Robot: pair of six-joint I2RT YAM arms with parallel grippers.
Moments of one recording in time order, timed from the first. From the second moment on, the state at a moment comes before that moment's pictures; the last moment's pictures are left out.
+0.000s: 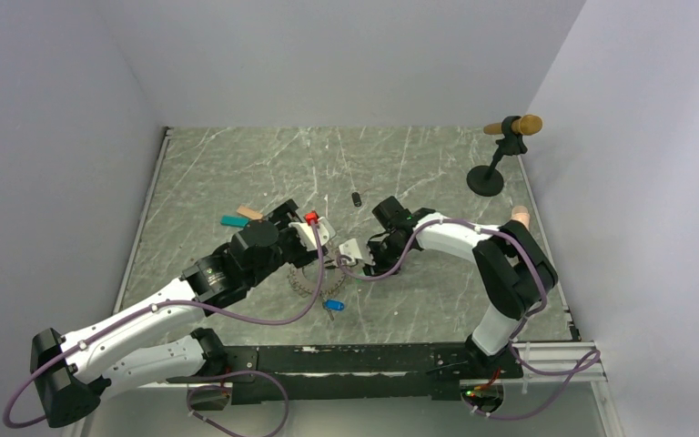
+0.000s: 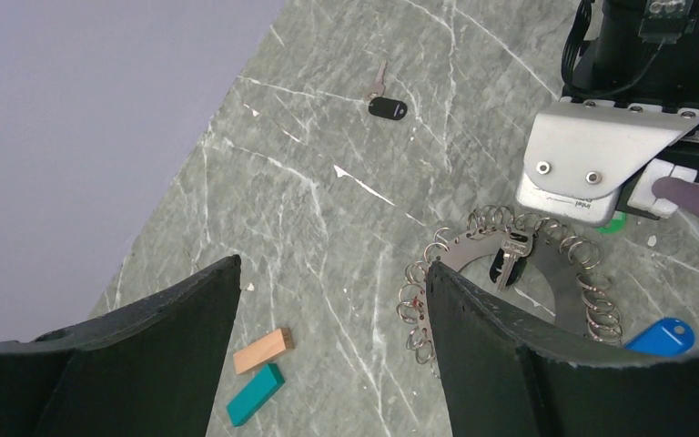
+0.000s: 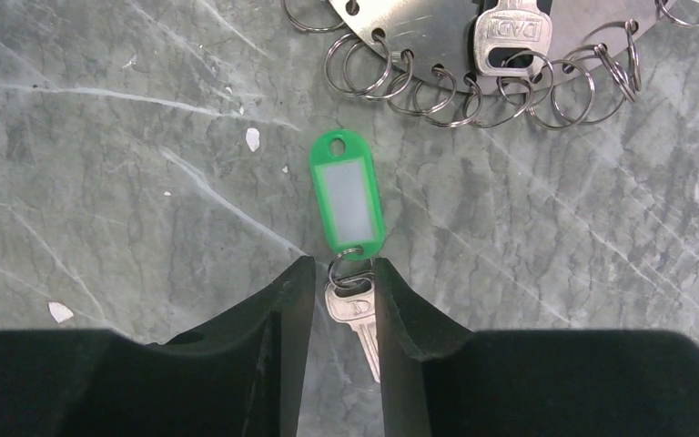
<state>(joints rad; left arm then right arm) -0.92 0.90 0.77 -0.16 -0.28 0.47 0.62 1.69 0.96 -0.56 -0.53 -1.16</state>
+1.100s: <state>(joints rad) -0.93 0.90 0.77 -0.17 -0.22 0.48 0.55 1.70 1.03 -0.65 -0.67 -1.14</state>
